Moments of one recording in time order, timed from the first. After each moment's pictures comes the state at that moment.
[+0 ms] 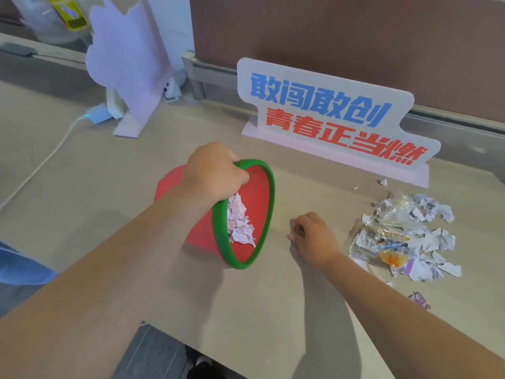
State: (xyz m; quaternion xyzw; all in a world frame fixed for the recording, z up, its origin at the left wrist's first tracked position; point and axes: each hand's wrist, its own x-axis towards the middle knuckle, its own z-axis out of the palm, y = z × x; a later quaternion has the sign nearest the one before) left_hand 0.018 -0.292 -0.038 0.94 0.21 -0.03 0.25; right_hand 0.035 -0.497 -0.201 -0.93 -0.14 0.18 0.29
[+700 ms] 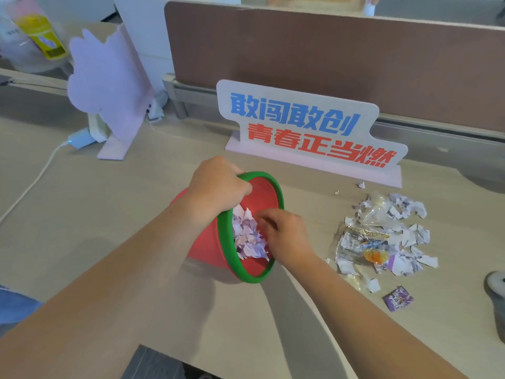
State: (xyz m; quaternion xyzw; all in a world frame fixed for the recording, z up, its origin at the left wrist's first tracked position) left_hand 0.027 -0.316 -0.022 0.95 0.16 -0.04 0.25; right_hand 0.009 -0.455 -0.118 -0.87 -0.12 0.08 0.47
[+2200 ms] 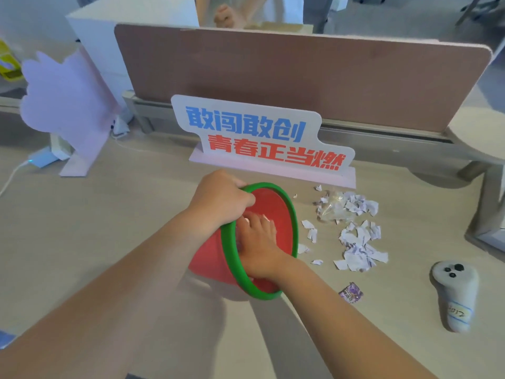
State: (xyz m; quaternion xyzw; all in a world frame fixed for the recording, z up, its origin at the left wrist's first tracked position) left_hand 0.035 -0.412 -0.015 0.93 0.13 -0.06 0.33; right_hand 0.013 -0.508 -0.110 -0.91 -0.21 0.21 0.28
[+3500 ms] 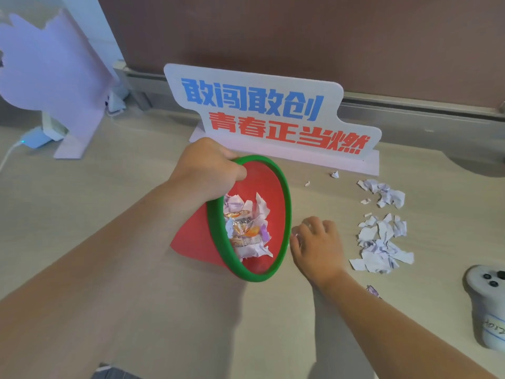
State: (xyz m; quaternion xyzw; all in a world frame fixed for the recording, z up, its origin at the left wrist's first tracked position) left_hand 0.070 -0.392 -0.024 0.92 0.18 -0.05 0.34; right_hand 0.045 -0.601 -0.234 -0.98 -0.16 0.00 0.11
